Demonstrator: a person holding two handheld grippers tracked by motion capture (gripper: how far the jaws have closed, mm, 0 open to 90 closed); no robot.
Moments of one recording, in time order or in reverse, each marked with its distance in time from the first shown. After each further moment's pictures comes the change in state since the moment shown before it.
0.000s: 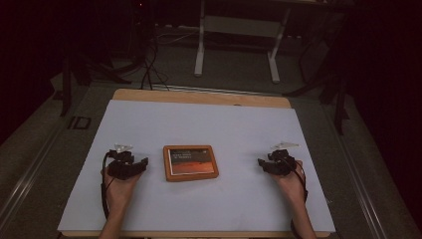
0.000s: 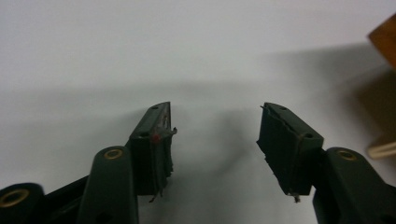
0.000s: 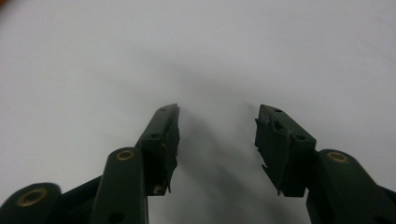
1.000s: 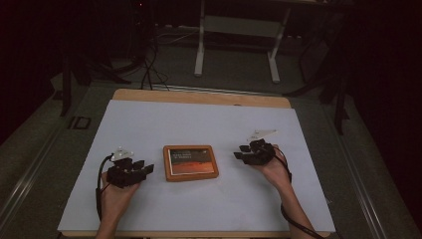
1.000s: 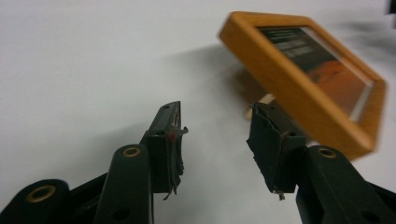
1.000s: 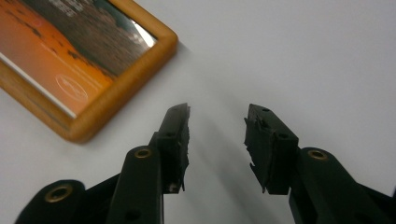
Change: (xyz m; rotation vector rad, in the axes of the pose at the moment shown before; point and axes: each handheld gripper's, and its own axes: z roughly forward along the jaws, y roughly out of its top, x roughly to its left) left arm -0.018 -0.005 -0.040 -0.041 -0.259 0.127; right arm 0.049 0.063 0.015 -0.041 0.285 -0.235
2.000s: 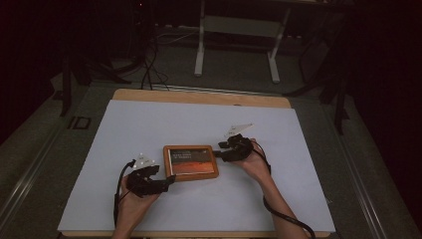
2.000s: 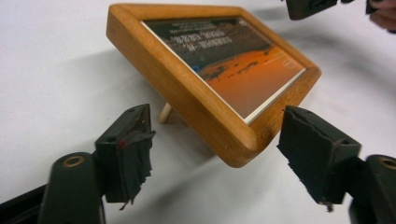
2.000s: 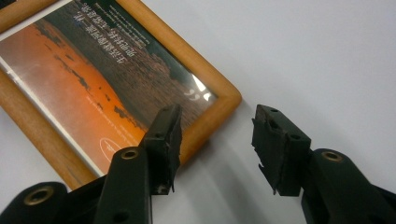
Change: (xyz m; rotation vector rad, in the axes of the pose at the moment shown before) left arm -0.053 -0.005 0.019 0.025 -0.059 0.063; right arm 0.026 0.038 0.043 -0.001 0.114 -0.065
